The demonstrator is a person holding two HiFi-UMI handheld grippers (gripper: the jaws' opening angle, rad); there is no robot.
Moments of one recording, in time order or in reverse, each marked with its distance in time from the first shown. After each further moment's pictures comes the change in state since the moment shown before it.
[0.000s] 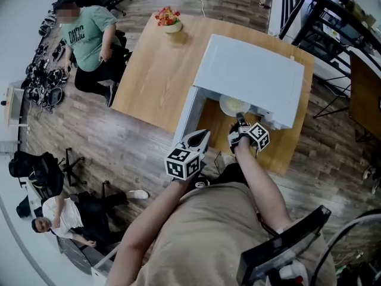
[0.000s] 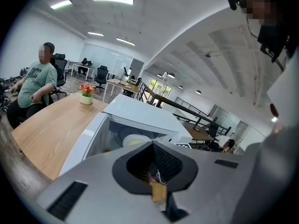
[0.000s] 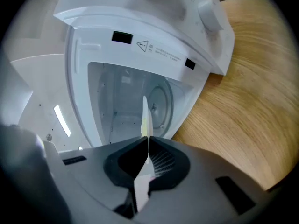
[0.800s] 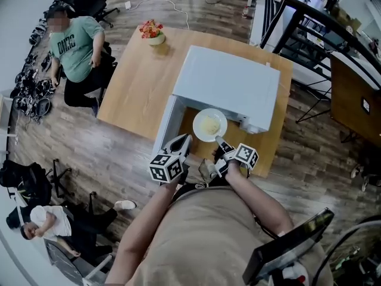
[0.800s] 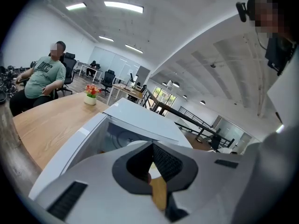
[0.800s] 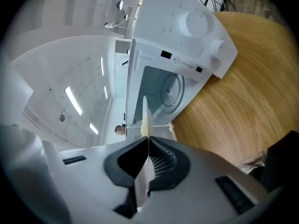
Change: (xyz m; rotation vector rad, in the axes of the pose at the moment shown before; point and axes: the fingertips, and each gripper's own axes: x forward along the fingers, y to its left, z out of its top) left arm -0.001 -0.007 0.009 -0.088 -0.108 0.021; right arm -0.099 0.053 -0.045 -0.107 0.278 0.080
